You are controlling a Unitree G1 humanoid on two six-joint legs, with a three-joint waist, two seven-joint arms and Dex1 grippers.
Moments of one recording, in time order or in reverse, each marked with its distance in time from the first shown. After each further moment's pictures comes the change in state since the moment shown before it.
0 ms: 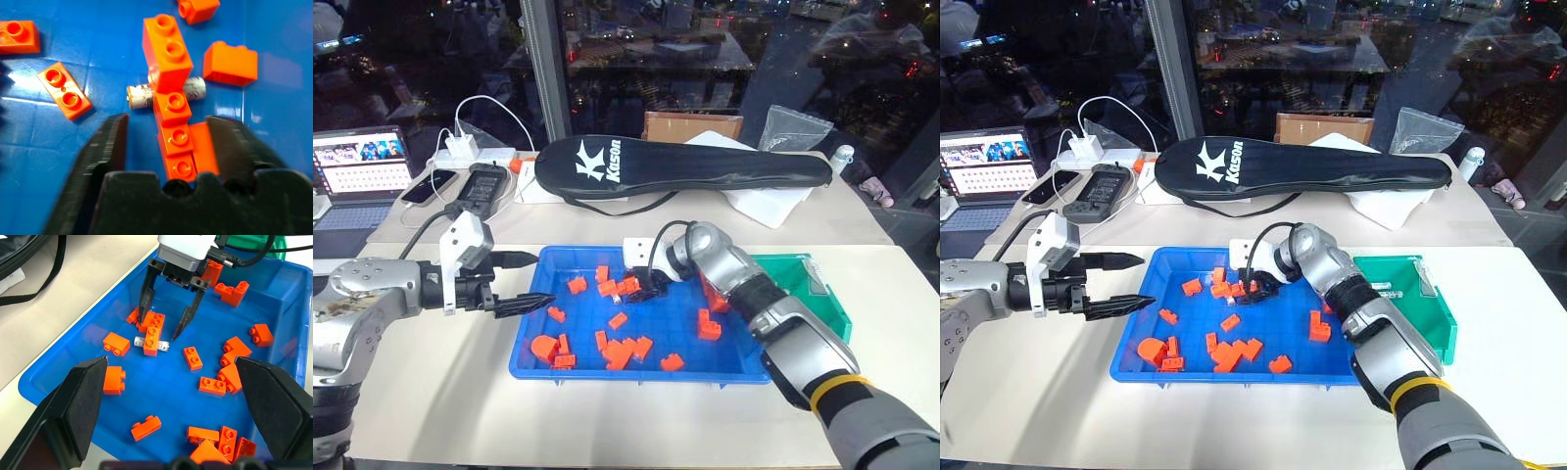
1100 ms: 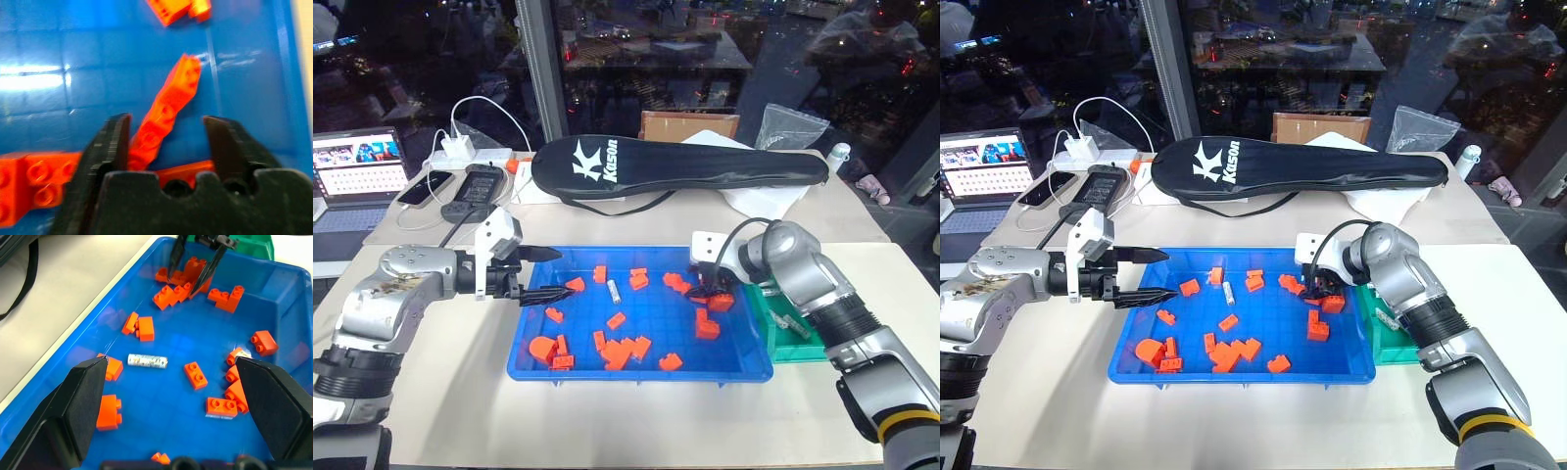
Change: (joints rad) left arm -0.180 -0.085 -0.194 0.205 0.088 -0.117 -0.077; right arm 0.202 -0.318 -0.151 -0.484 0.018 0.319 0.013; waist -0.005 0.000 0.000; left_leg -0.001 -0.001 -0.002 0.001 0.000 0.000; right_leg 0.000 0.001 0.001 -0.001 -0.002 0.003
